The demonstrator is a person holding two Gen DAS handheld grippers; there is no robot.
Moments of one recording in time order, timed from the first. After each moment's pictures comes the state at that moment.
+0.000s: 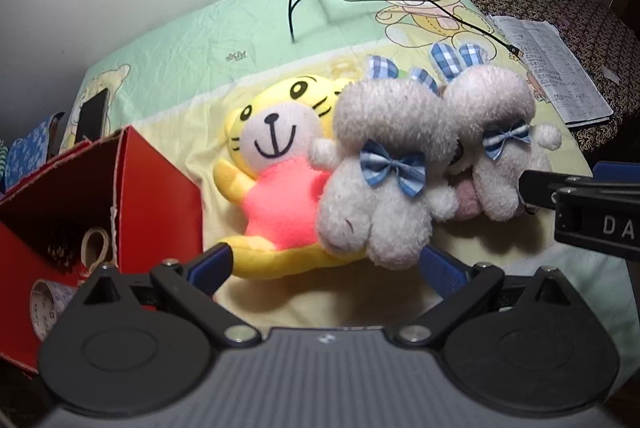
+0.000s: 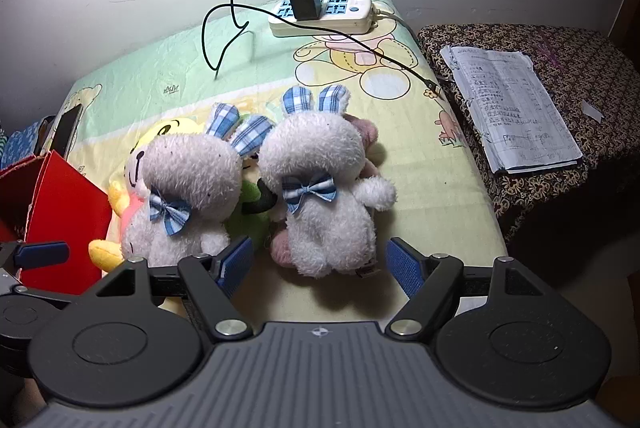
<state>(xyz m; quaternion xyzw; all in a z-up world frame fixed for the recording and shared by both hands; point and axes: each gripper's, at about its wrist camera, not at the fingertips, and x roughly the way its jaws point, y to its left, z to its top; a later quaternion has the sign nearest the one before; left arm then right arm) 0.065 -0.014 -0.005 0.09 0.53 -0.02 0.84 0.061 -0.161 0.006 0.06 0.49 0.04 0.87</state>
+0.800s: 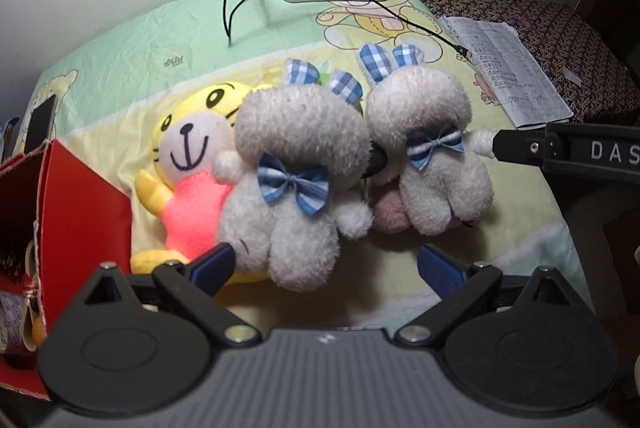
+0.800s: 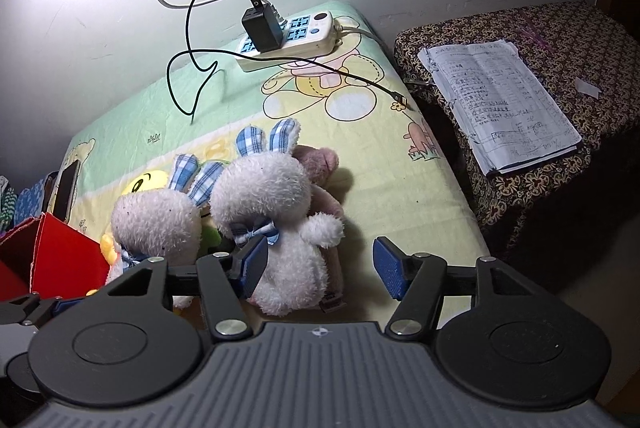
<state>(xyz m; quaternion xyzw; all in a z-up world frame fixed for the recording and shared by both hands) 0.070 -0.055 -0.019 0.06 0.53 -0.07 0.84 0.075 -0.217 -0.002 0.14 0.46 0.04 0.87</state>
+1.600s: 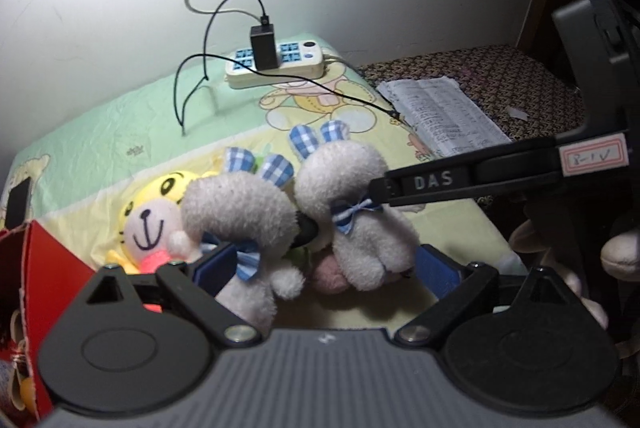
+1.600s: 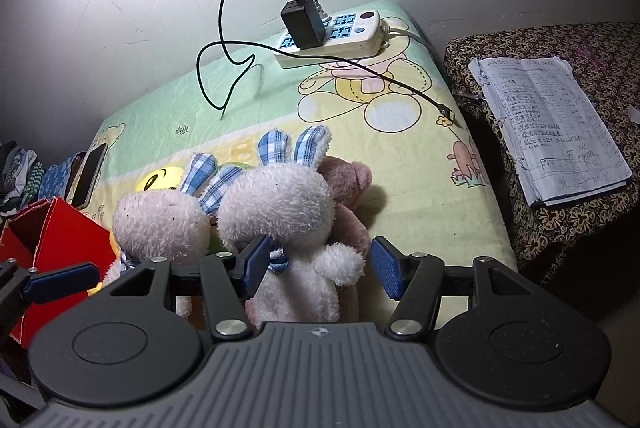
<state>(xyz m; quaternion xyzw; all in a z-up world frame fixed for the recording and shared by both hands) 0.050 -0.084 0.002 0.06 0.43 -0.16 0.89 0.102 -0.220 -0.024 0.12 0.45 0.12 0.88</state>
